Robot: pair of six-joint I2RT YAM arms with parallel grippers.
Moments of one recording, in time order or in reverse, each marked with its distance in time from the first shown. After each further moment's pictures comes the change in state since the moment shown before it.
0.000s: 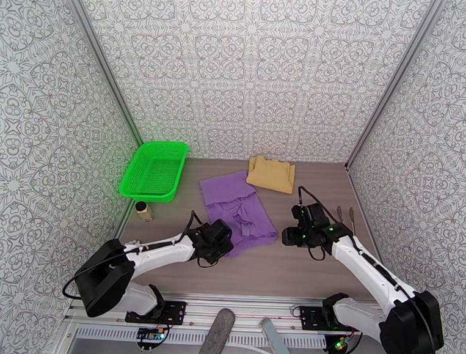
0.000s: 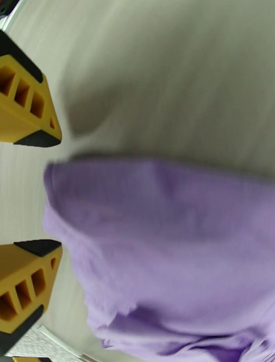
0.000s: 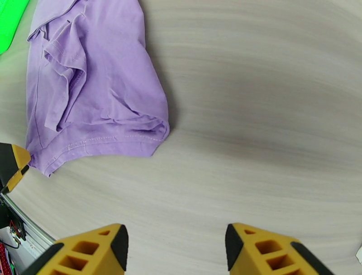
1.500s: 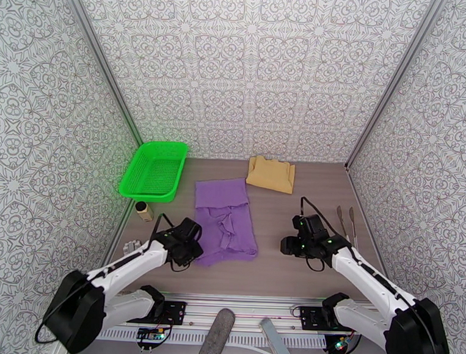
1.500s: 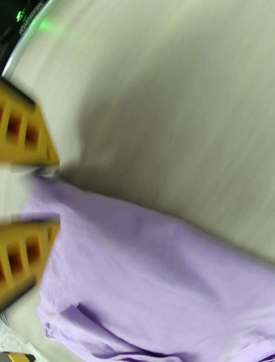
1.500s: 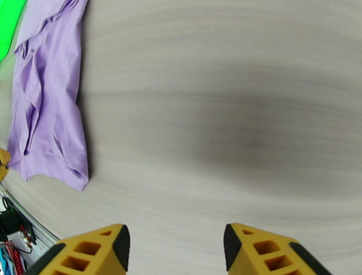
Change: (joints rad) left arm 0.341 -0.292 -0.126 -0.285 0.029 0.326; right arm 0.053 -0.058 -0.165 0.113 -0.042 0.138
